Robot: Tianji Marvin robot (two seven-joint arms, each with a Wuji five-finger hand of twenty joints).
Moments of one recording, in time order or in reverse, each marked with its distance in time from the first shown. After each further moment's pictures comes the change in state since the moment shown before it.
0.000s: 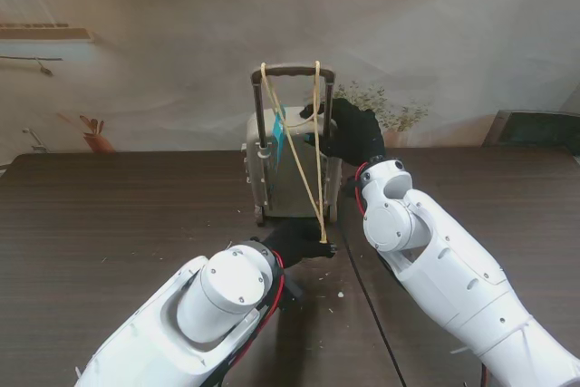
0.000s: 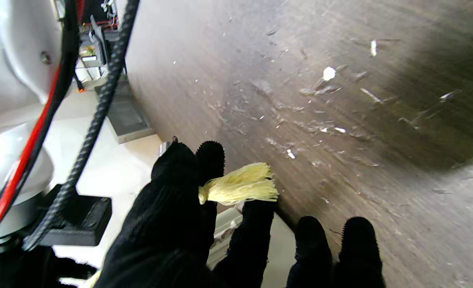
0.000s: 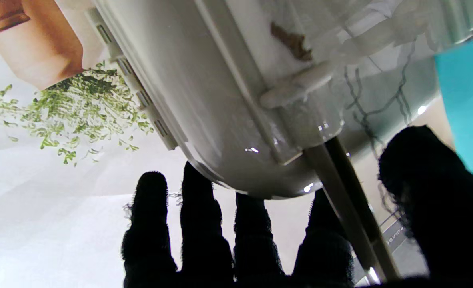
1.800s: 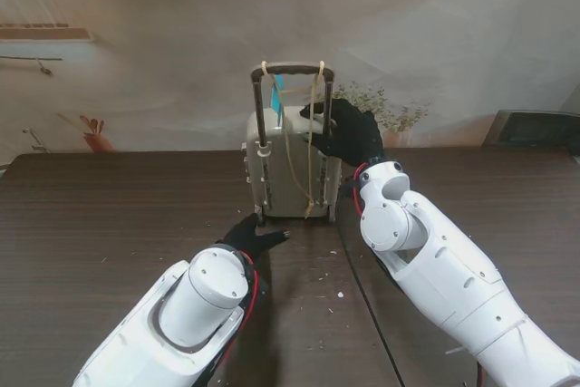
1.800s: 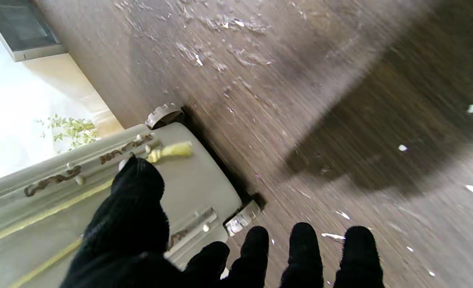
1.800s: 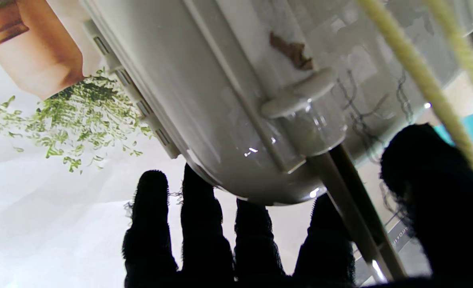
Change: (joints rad) left arm 0.091 -0.020 -0.120 0.010 0.117 0.147 0.113; right arm 0.004 -0.015 -0.006 0.025 0.038 -0.002 -0.032; left_hand -0.244 0.093 0.015 0.033 -0.605 0.179 -0.825 -0.378 -0.392 -0.026 -0.270 0.000 0.000 -0.114 -0.268 0.014 -0.070 -0.002 -0.023 0.003; right_hand 0.000 -0.022 0.008 0.000 -0.001 -0.015 -0.014 0.001 0.000 0.000 -0.025 0.000 0.014 -0.001 -0.001 0.000 0.010 0.000 0.019 -0.013
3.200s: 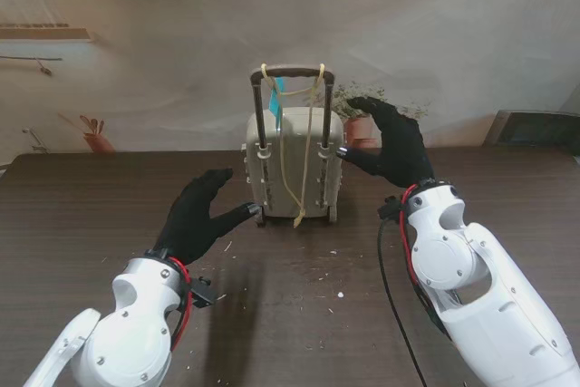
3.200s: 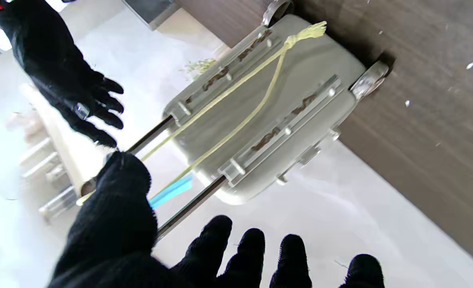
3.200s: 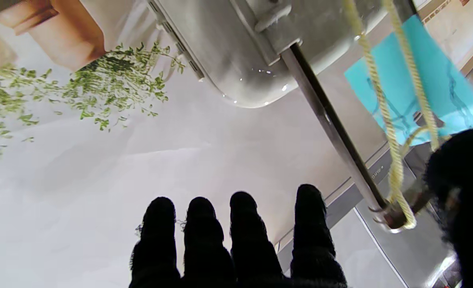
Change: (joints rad) left arm 0.365 0.093 -0.283 -0.340 0.316 -0.572 -0.048; right arm -0.337 0.054 0.311 -0.358 -0.047 -0.094 0.144; left_hand -0.062 -0.044 -0.011 0.018 0.188 -0.008 0.089 0.117 0.069 -0.048 -0.155 -0.139 0.000 -0.152 -0.284 -0.354 -0.110 0.001 -0.164 -0.415; right_hand -0.123 0.009 -0.113 0.000 -0.311 0.256 -0.029 -0.100 -0.042 0.062 -0.389 -0.238 -0.241 -0.037 -0.260 -0.174 -0.177 -0.125 -0.148 -0.242
